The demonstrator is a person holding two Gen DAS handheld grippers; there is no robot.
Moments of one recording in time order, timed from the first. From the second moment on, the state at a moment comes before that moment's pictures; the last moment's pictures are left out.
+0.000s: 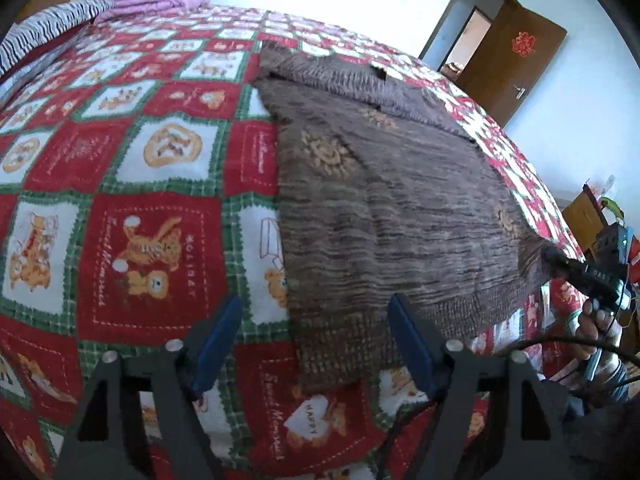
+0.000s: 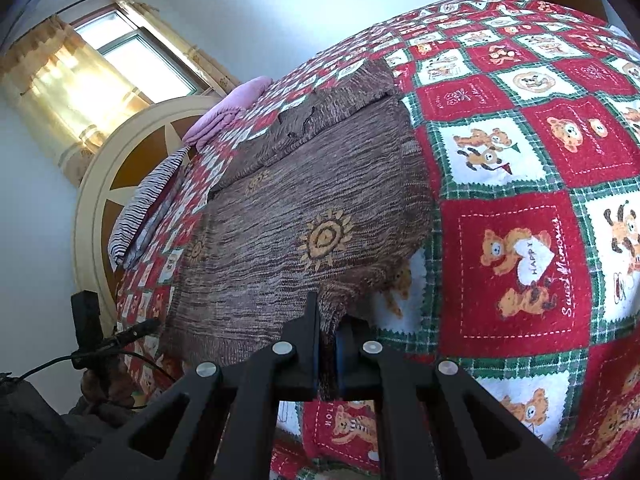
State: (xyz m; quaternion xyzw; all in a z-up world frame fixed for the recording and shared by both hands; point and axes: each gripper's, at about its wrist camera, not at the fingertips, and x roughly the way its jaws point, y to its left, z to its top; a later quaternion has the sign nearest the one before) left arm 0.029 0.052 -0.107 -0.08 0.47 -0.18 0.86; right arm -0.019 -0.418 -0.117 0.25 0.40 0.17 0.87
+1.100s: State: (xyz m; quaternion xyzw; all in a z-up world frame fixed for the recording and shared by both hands) left arm 0.064 0.055 -0.070 -0.13 0.41 -0.23 0.87; right arm -0.010 -0.420 -0.078 0.27 0.34 0.20 0.88
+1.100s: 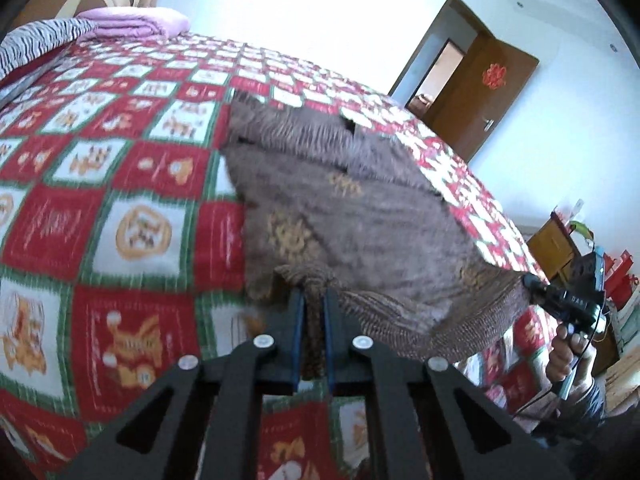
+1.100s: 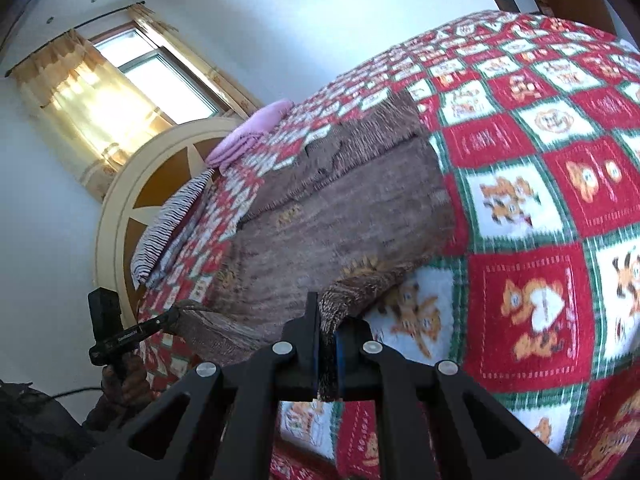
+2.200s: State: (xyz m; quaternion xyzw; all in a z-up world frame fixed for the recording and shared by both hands) left arm 0.224 0.054 0.016 -0.17 0.28 -0.21 0.92; right arm 0.173 -0.446 0.009 0.27 0.27 0.18 0.90
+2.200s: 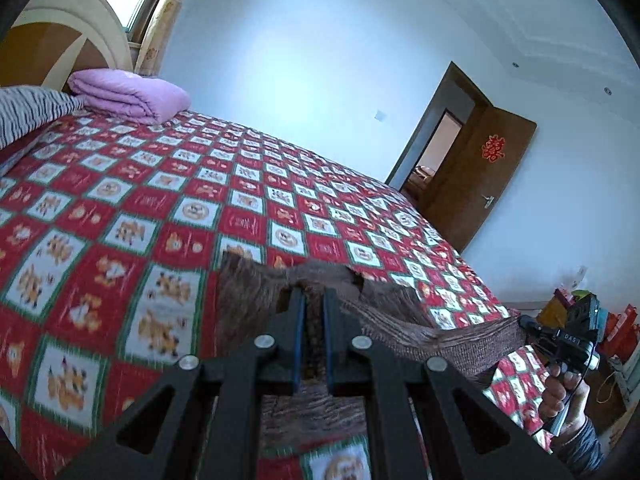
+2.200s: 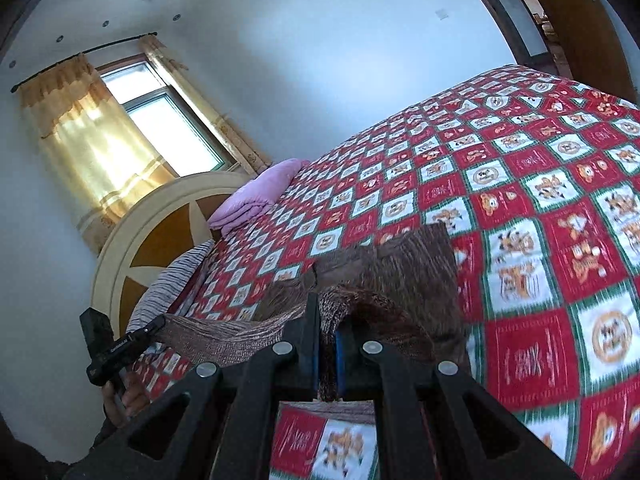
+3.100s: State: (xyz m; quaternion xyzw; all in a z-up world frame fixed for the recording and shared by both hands) left arm 0.367 0.046 -0.077 -0.17 0.40 -0.12 0.90; right arm 0.368 -0.487 -0.087 0.30 0.37 0.07 0.88
